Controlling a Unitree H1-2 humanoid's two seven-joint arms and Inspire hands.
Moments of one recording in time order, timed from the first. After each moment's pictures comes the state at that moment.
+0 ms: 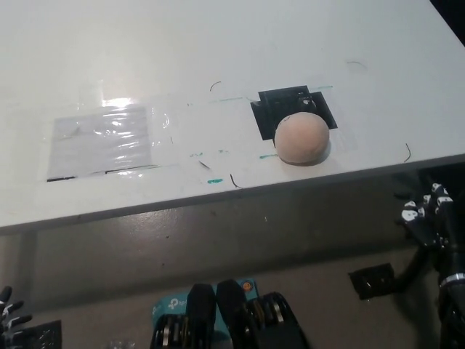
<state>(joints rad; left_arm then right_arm) 0.06 0.51 0.17 0.17 -0.16 0.39 -0.27 -0.26 -0.12 -0.12 0.08 -0.04 0.22 -0.07</state>
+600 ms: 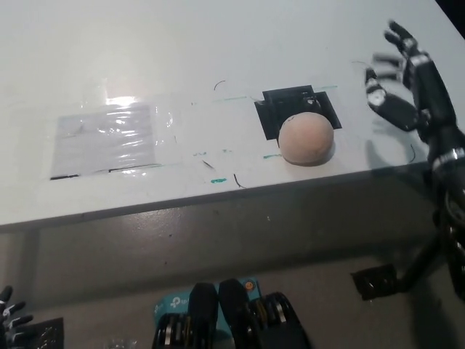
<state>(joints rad) 0.05 0.51 0.17 0.17 -0.17 0.40 -0.28 -0.65 -0.28 0.09 0.02 -0.09 0.29 0.04</state>
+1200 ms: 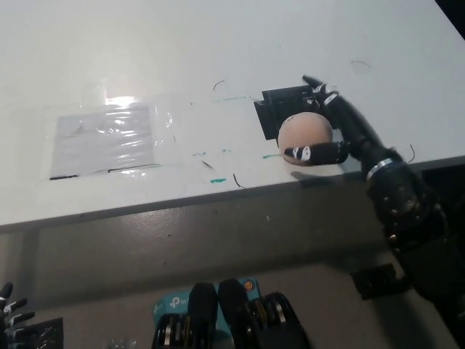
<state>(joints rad) 0.05 0.51 0.17 0.16 -0.17 0.41 -0.28 -0.69 -0.24 0.34 0.24 -0.31 0.33 0.06</state>
